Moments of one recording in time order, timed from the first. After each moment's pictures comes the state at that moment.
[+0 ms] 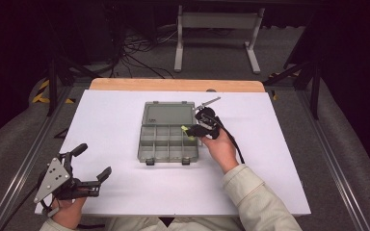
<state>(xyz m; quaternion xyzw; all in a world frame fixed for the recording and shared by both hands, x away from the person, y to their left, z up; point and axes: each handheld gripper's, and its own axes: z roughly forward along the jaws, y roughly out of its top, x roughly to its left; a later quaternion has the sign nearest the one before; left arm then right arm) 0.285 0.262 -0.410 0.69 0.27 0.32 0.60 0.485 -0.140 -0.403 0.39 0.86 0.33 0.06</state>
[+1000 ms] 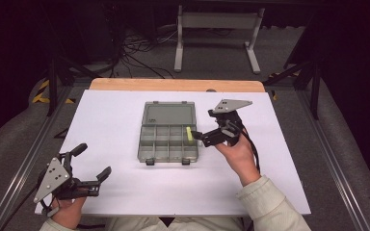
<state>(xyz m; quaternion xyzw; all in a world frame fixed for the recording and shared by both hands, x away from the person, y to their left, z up) 0.286 0.262 -0.410 0.69 0.27 0.32 0.60 0.413 -0.177 -0.330 0.28 0.83 0.46 0.16</state>
